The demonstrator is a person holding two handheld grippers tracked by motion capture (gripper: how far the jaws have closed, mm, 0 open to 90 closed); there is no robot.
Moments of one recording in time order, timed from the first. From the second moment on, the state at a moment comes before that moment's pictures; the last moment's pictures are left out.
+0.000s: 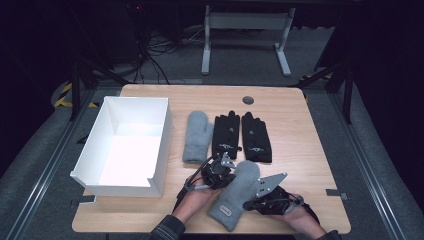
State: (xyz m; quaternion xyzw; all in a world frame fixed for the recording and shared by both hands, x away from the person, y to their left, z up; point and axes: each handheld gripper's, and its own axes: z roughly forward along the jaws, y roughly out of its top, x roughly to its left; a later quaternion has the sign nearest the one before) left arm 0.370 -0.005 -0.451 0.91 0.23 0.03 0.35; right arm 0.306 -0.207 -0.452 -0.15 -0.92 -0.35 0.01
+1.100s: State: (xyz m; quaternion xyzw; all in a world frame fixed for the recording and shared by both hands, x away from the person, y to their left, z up) left arm 0.364 0.016 -0.446 0.90 0.26 0.03 0.34; right arm 0.325 -0.275 -0.430 -0.25 -0.87 -0.41 -0.11
